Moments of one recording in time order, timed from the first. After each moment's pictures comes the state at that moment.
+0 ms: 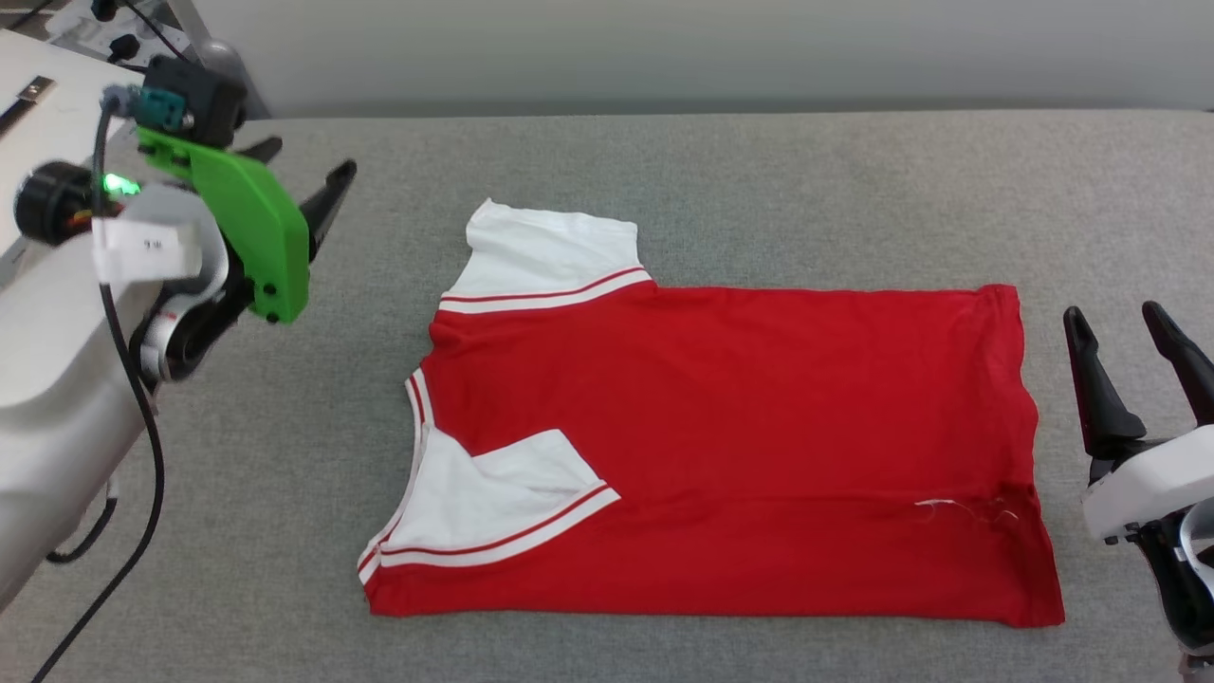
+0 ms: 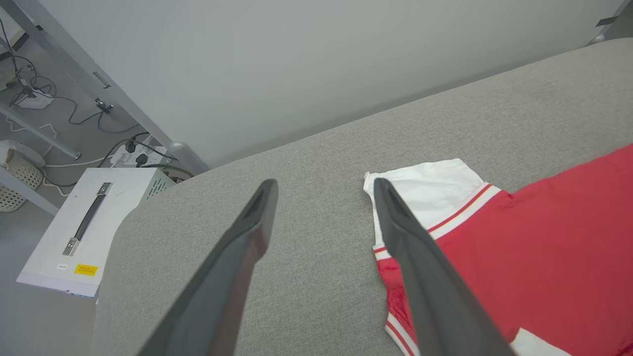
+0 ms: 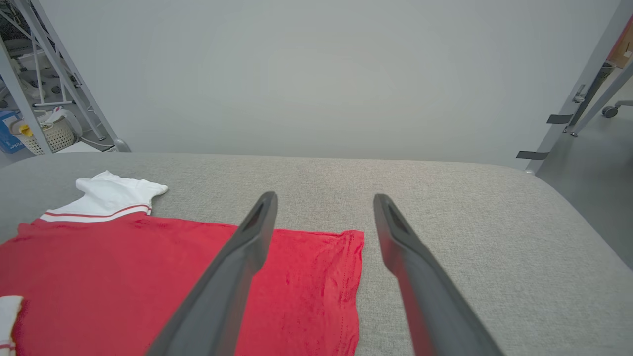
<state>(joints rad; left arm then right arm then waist) -1.02 0.73 -1.02 0.43 -1.03 -0.01 0.17 -0.12 -0.29 -0.07 -0.06 0.35 0.13 0.09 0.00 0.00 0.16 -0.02</state>
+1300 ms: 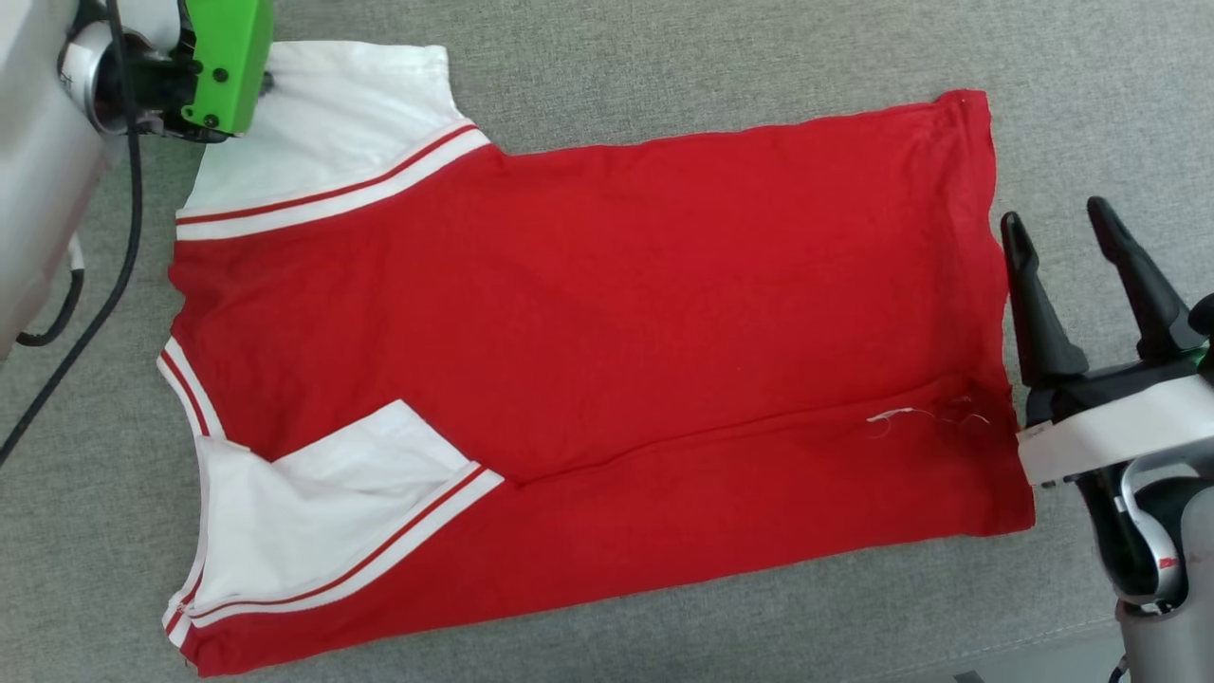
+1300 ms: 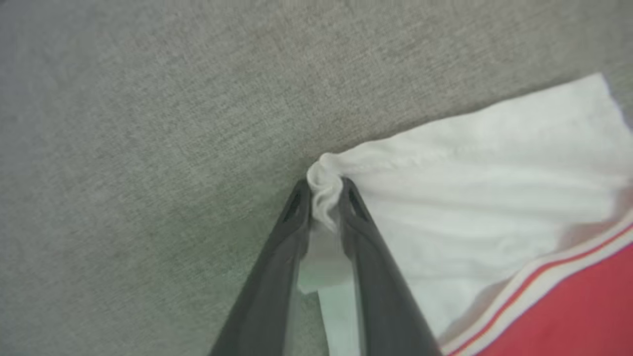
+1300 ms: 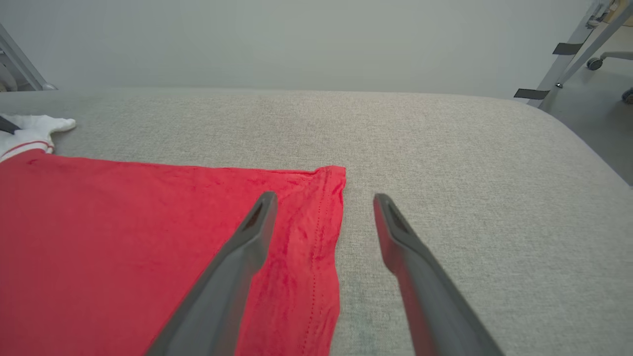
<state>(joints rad) -1.46 0.56 -1.16 0.84 -1.11 -0.13 0.85 -0.21 -0.19 0.01 -0.18 0.28 0.13 0.00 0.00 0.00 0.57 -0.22</state>
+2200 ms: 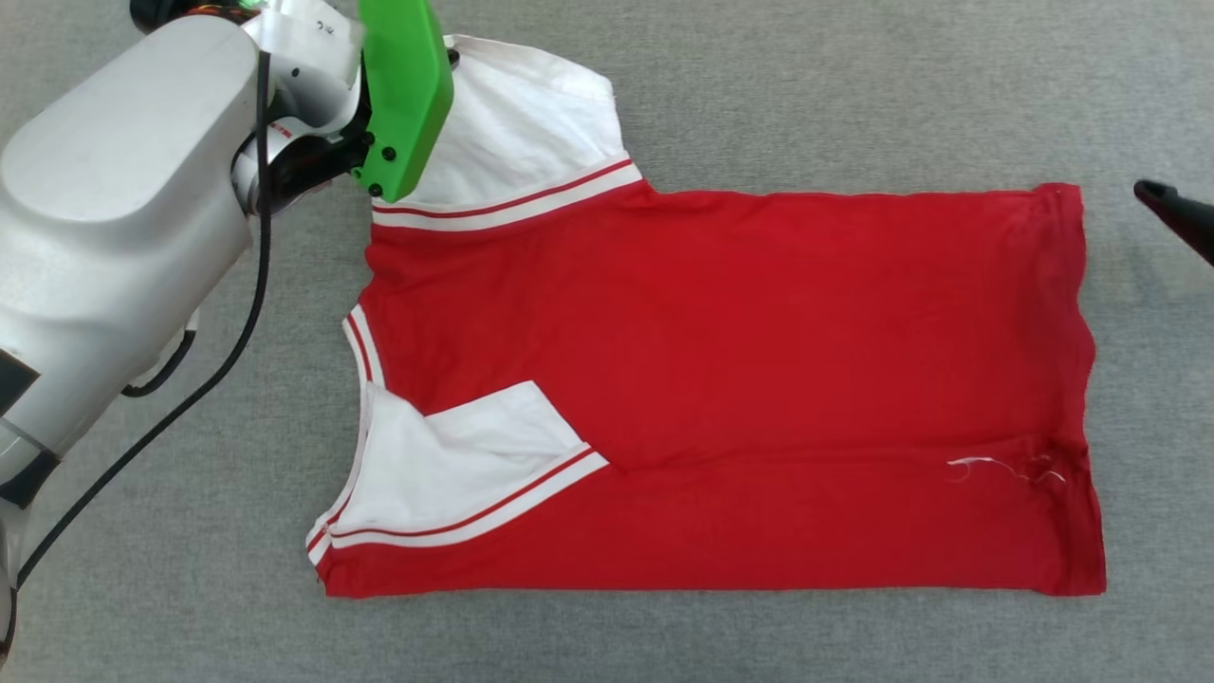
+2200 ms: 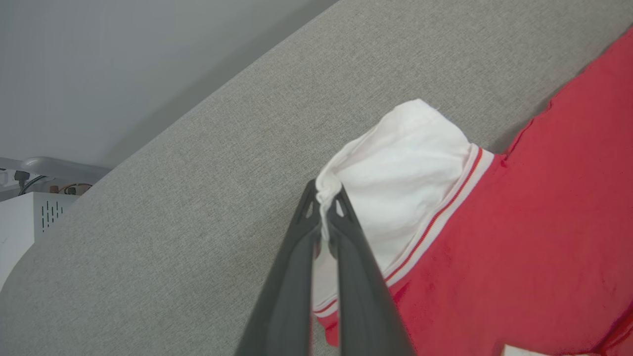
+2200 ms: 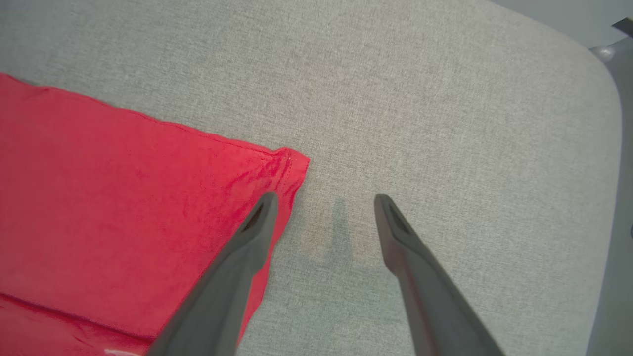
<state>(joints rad) -1.41 0.55 -1.26 0.54 -1.10 -0.13 0.48 -0.68 -0.70 0.24 0.10 0.67 0.13 0.86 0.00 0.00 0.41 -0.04</state>
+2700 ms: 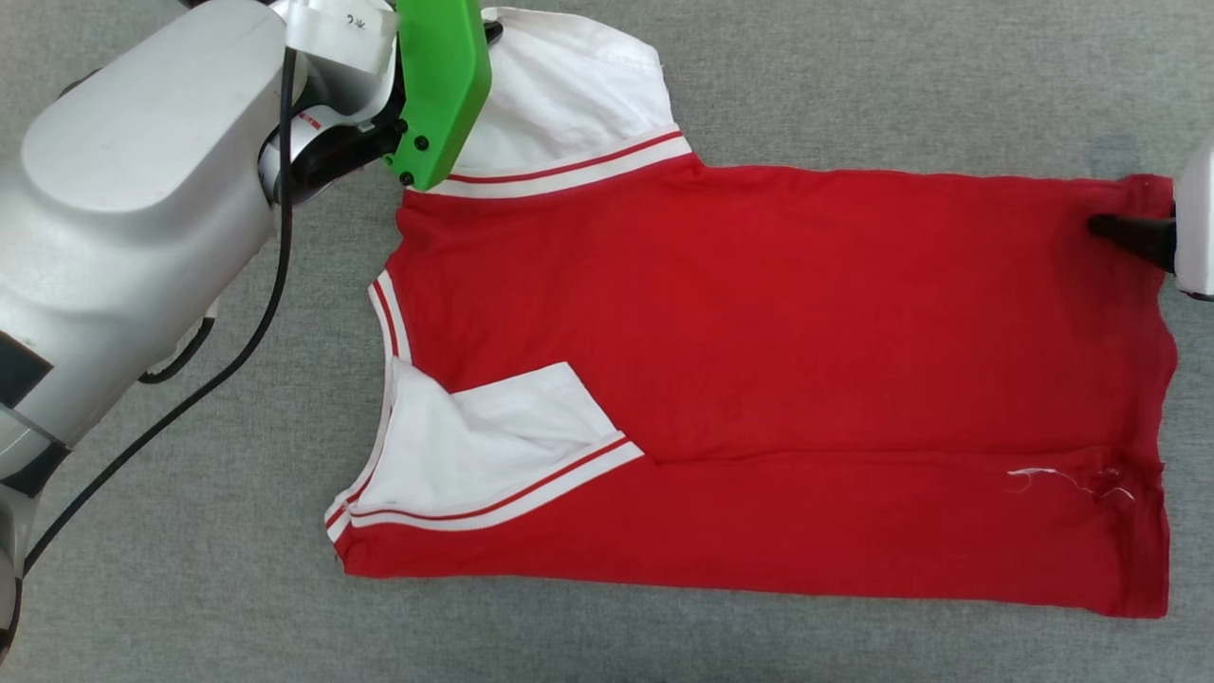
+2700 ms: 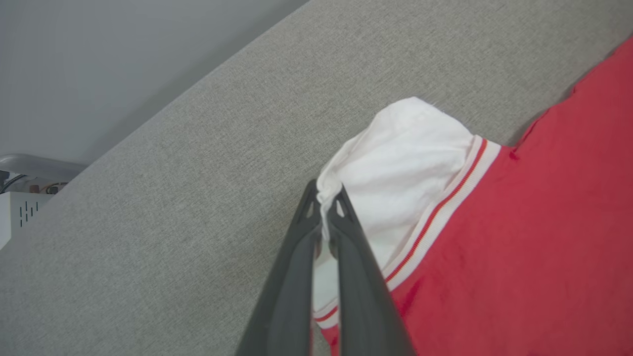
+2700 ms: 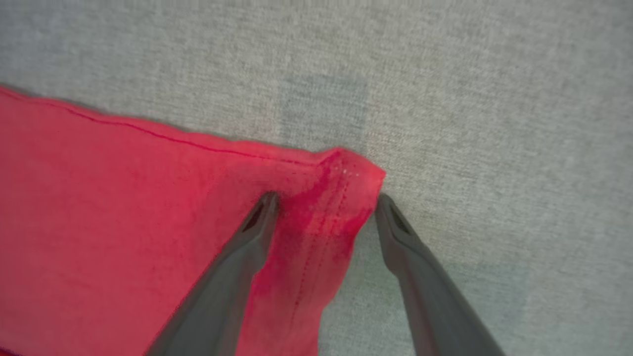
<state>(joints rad) -1.44 0.53 -1.27 0.49 -1.09 -0.13 0.44 -0.80 -0.60 0.28 0.36 0.71 0.13 0.98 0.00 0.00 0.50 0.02</state>
